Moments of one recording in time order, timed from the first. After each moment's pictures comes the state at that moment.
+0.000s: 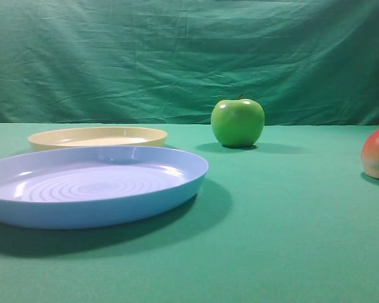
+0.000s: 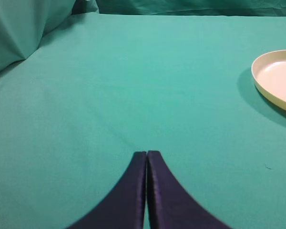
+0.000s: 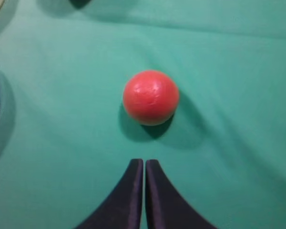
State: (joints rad) left arm 0.06 -0.02 0.01 0.32 0.38 -0.33; right arm 0.26 0.95 -0.73 0.13 0.86 -0.11
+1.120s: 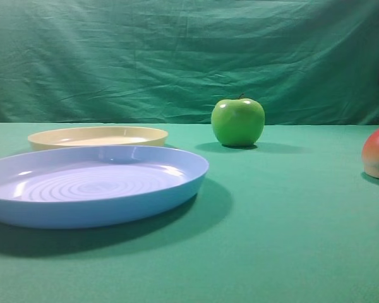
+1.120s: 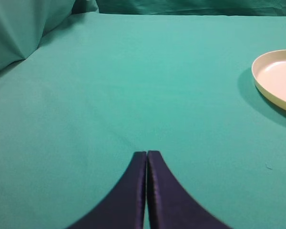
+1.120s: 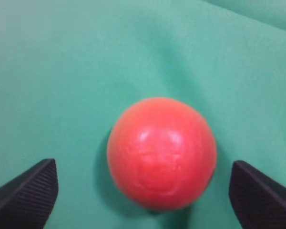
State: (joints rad) left arm 0.06 -0.02 0.01 0.32 0.38 -0.33; right arm 0.35 1.53 -0.82 0.07 0.59 -0.19
